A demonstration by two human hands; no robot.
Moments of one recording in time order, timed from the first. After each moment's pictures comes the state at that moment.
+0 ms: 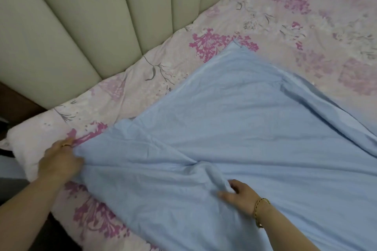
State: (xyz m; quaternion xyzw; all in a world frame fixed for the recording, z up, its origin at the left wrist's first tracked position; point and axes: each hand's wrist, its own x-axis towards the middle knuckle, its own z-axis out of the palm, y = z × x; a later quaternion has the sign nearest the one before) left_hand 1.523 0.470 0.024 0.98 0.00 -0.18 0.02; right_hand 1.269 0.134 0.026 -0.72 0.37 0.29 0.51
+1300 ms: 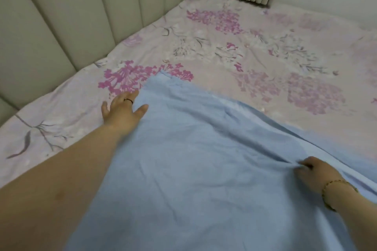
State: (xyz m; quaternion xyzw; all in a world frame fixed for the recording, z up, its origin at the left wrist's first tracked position) left_hand 1.611 0.012 0.006 0.95 -0.26 -0.11 0.15; right_hand 1.278 -0.194 0.014 -0.76 0.60 0.13 0.22
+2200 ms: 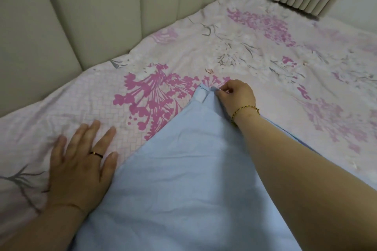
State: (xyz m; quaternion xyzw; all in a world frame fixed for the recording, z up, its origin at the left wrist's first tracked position) left_hand 1.731 0.096 -0.125 0.92 -0.32 0.13 0.17; right_hand 1.674 -0.201 -0.048 -0.87 0.39 -0.13 0.27
